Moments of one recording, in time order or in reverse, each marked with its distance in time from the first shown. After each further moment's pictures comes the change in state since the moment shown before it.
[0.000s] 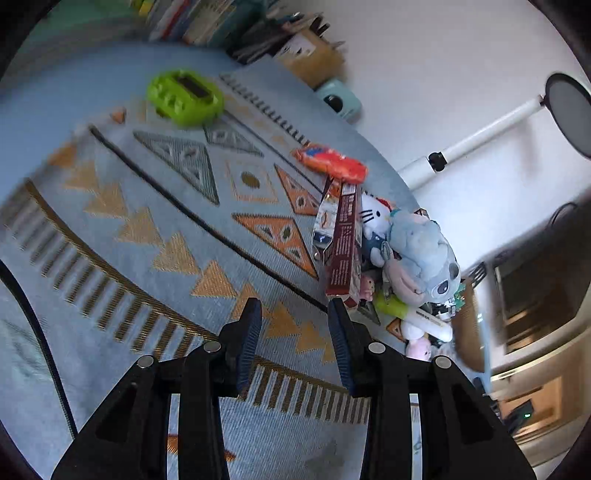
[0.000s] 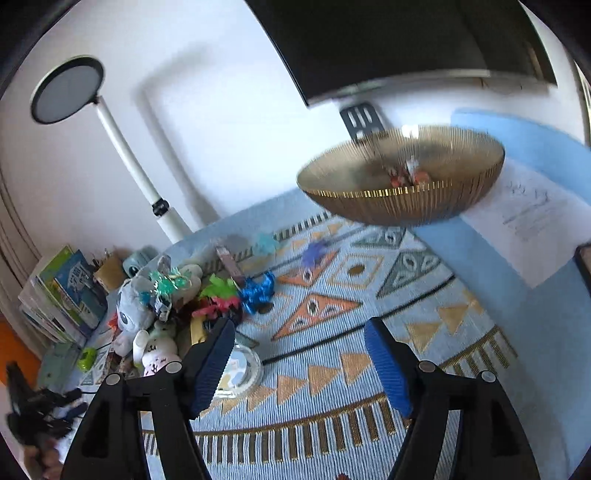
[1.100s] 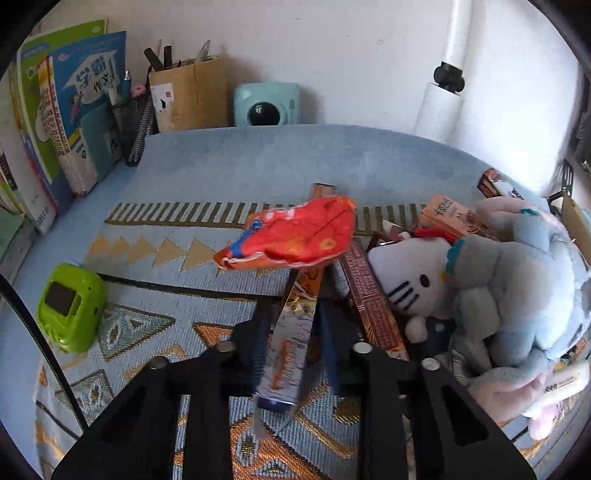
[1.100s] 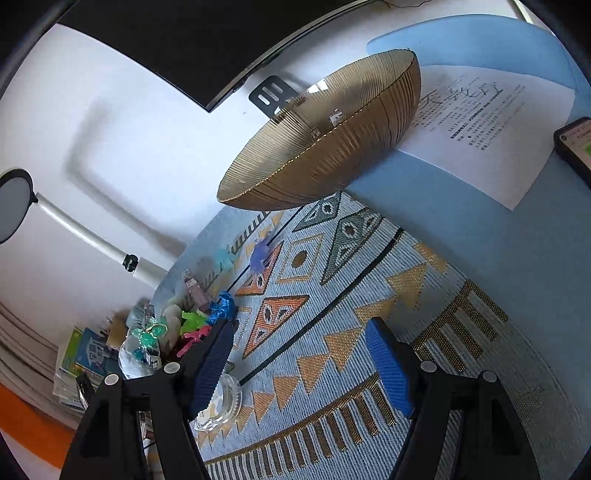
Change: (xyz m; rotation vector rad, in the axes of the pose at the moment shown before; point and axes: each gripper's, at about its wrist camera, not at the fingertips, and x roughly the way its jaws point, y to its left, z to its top) left arm 0.111 -0.097 0.068 0.570 -0.040 0.376; right arm 0.011 -0.062 0.007 0.376 0.050 0.036
